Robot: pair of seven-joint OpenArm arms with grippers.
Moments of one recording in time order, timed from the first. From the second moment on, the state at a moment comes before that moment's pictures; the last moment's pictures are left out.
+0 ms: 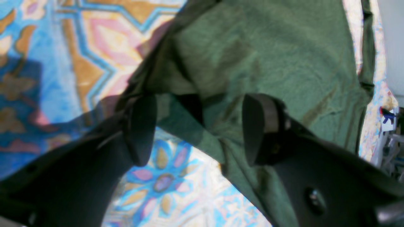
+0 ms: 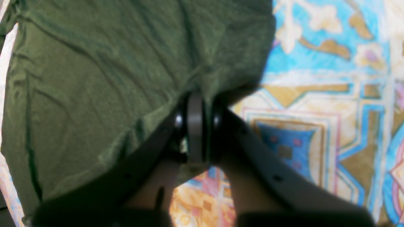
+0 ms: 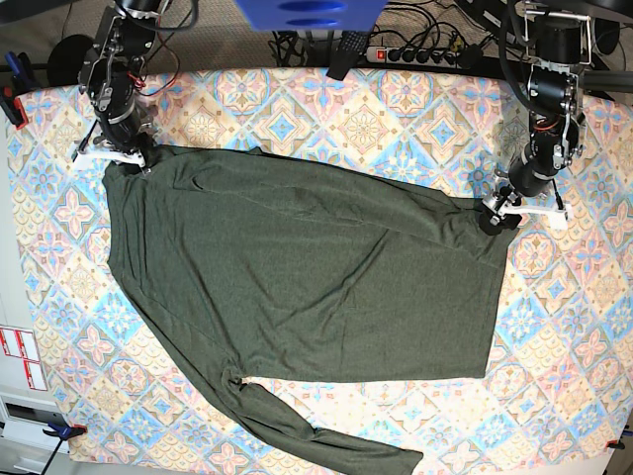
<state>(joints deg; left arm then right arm) 9.3 -24.0 -6.2 73.4 -68.4 1.9 26.5 -17.5 1.7 29.4 81.6 43.5 0.6 -29.0</state>
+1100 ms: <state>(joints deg) 12.8 -20.8 -7.8 69.4 -73.5 -1.2 25.2 -17.5 1.5 29.4 81.6 43.5 0.6 -28.9</state>
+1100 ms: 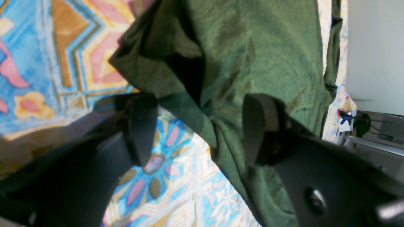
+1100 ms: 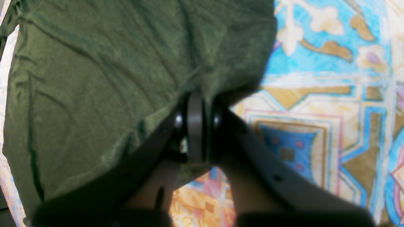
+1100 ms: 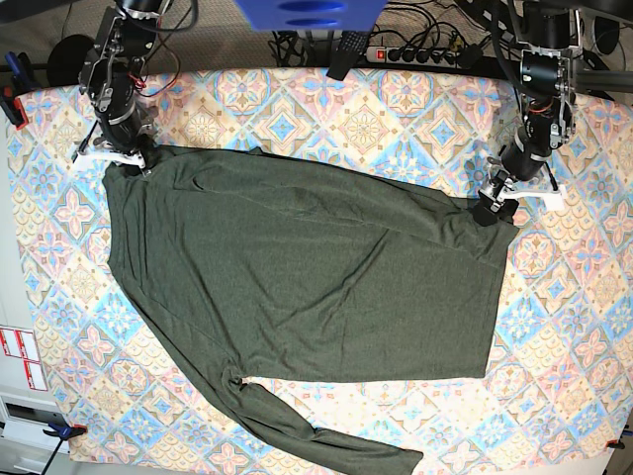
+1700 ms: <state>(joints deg) 16.1 -20.3 -10.3 69.7 -78.7 -2.6 26.6 -16.1 1.5 29.4 81.5 43.4 0.5 -29.0</state>
